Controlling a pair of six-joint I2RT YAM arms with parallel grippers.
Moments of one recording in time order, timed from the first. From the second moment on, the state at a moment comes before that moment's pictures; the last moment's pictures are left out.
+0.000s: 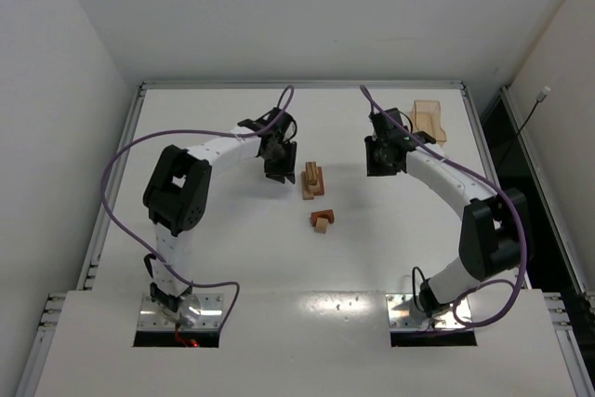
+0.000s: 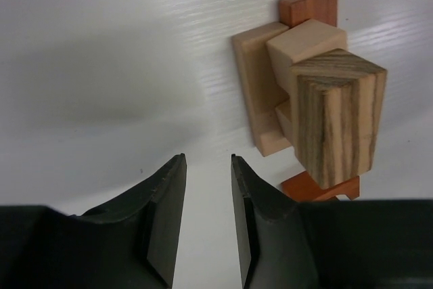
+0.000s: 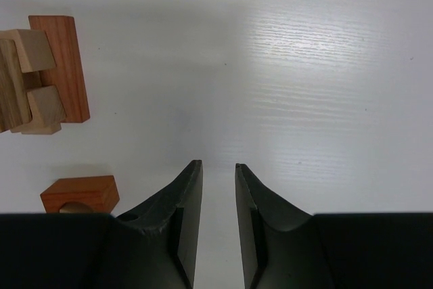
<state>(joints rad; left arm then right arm) -0.51 1.99 1.49 -0.64 0.14 -0.45 0.33 1.57 1.10 -0.55 0.11 0.25</state>
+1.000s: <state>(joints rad) -0.54 2.07 1.59 -0.63 0.17 -0.45 0.33 1.57 1.10 -0.55 0.11 0.25</state>
